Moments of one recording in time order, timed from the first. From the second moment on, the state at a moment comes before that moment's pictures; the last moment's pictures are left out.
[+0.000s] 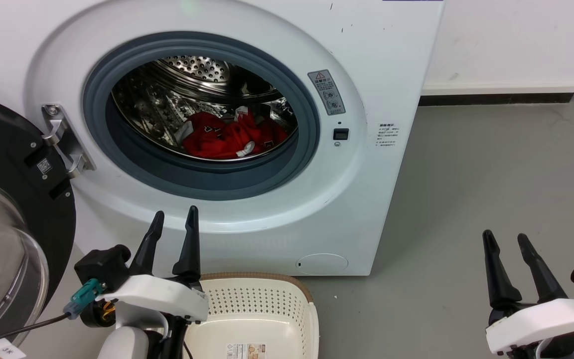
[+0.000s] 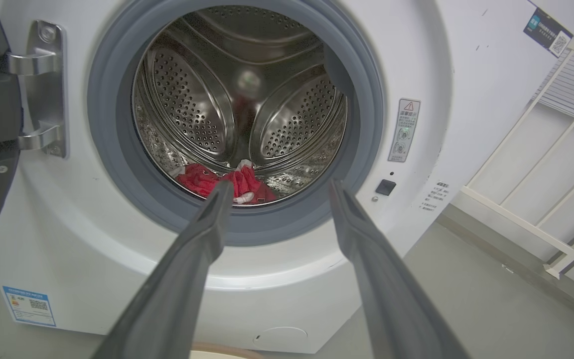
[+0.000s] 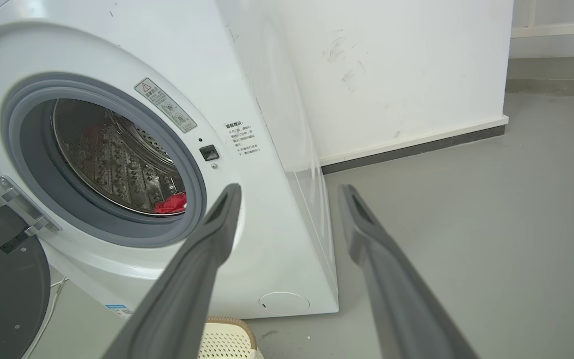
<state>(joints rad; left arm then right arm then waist) -0.15 0.06 -0.06 0.20 -0.46 -0.10 -0.16 0.05 -0.05 -0.07 -0.04 0.38 0.13 0.01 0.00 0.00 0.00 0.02</state>
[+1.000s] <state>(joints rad) -0.17 0.08 -0.09 0.24 -0.18 -0.07 -0.23 0.08 -0.05 -0.08 -0.09 0.10 0.13 -0.01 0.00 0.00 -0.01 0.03</state>
